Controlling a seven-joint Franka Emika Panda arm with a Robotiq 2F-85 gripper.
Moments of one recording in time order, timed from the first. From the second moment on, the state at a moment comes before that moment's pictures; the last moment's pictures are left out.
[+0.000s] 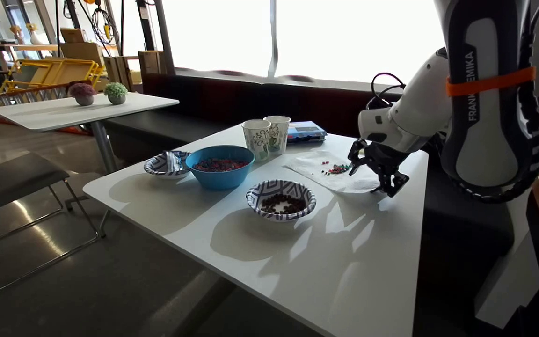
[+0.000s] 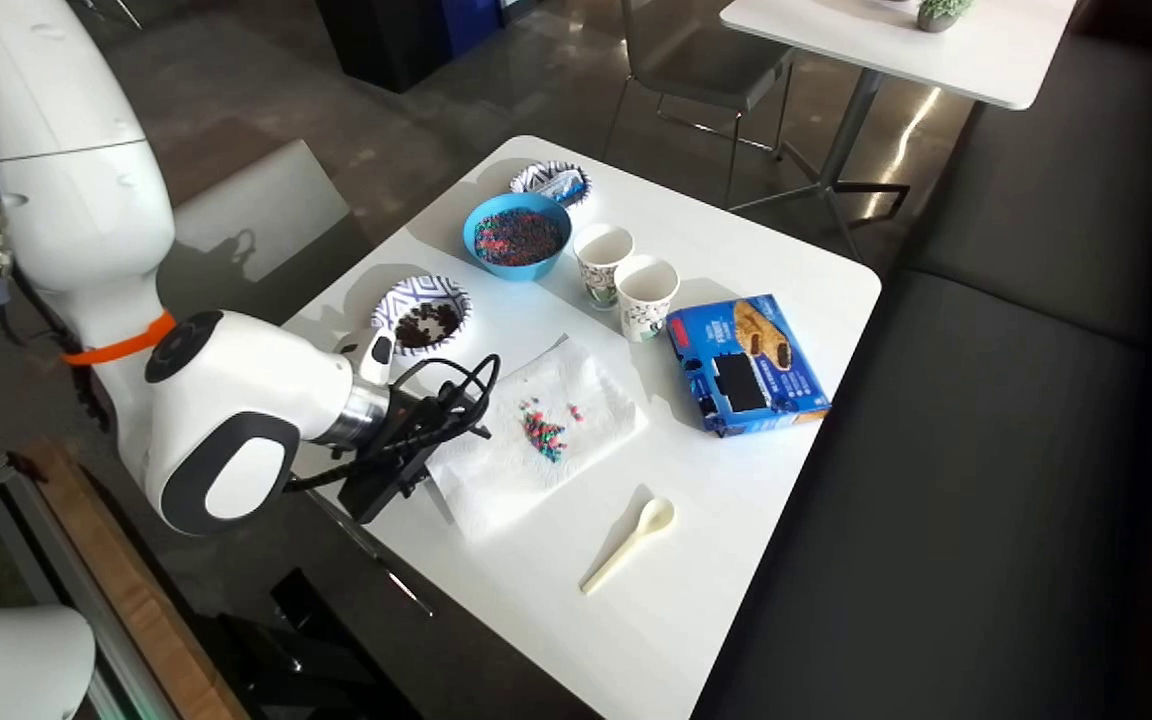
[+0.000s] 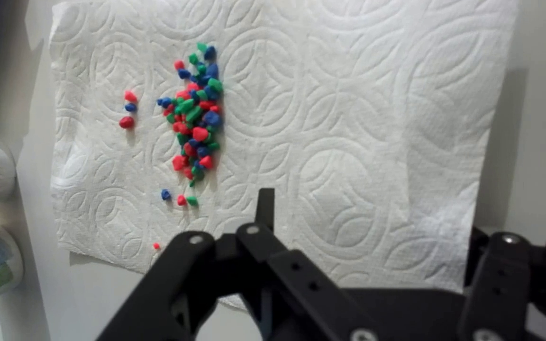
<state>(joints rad) 0.45 0.85 -0.44 -2.68 0.03 3.85 -1.21</state>
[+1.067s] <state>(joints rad) 0.52 0.85 -0.43 -2.69 0.17 3.85 -1.30</state>
